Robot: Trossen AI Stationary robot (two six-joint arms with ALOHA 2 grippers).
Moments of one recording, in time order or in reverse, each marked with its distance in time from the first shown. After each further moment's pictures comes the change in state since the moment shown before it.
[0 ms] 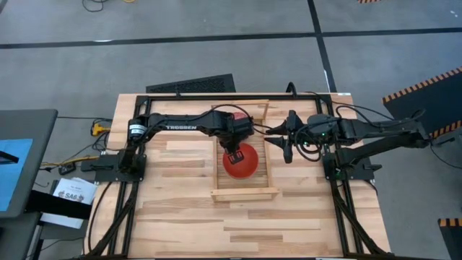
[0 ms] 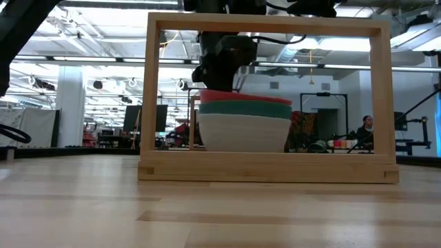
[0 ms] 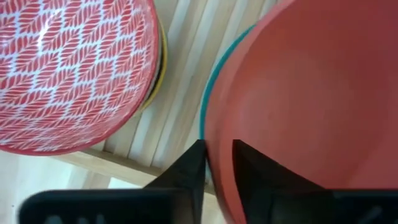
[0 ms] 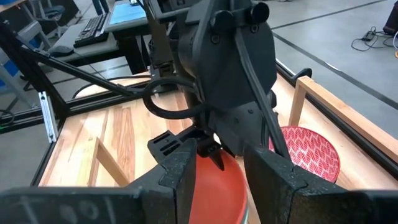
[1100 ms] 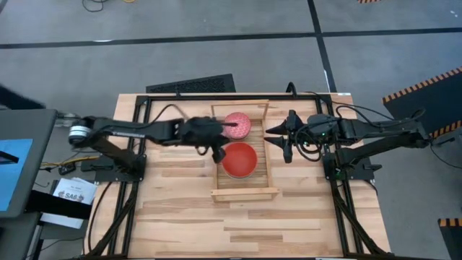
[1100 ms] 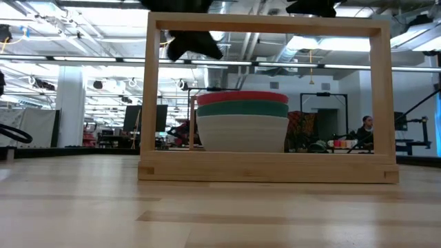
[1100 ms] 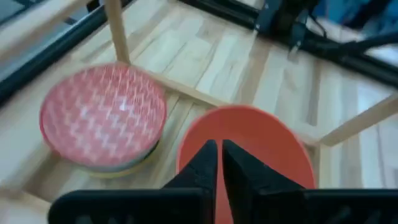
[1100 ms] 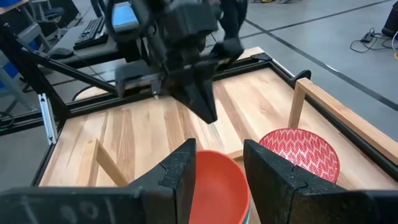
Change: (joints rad) left arm -0.059 -0.596 -0.724 0.817 -0.117 -0.069; right arm 0.000 0.000 0.000 0.008 0.003 0.000
